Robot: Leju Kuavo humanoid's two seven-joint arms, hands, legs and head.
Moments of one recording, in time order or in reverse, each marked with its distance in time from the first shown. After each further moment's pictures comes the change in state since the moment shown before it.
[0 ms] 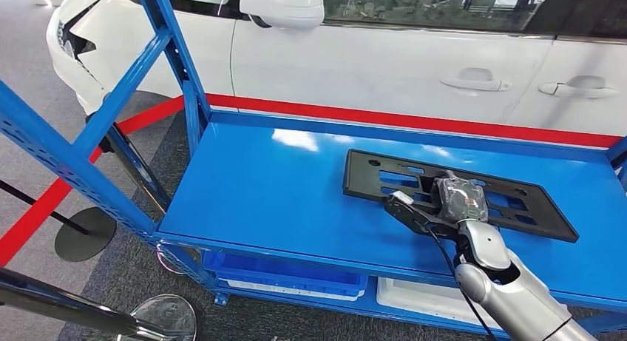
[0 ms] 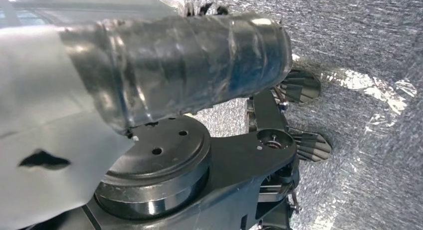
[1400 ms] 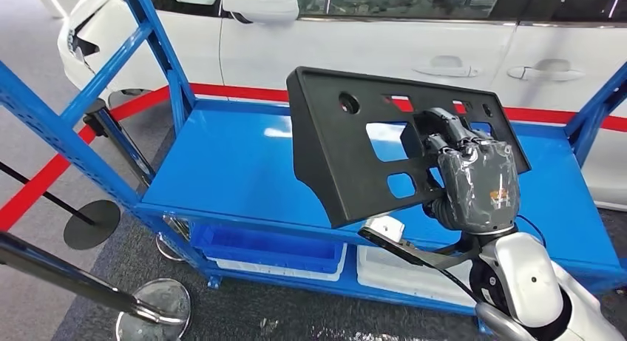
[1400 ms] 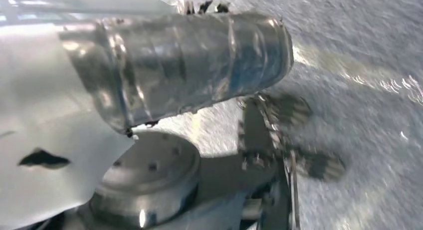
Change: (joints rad) left arm -0.016 0.010 -0.026 0.001 0.027 0.056 0.013; right arm -0.001 -0.087 -0.012 -0.756 0.386 0.106 0.025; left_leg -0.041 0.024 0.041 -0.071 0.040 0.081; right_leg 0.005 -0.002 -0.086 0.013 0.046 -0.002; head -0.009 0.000
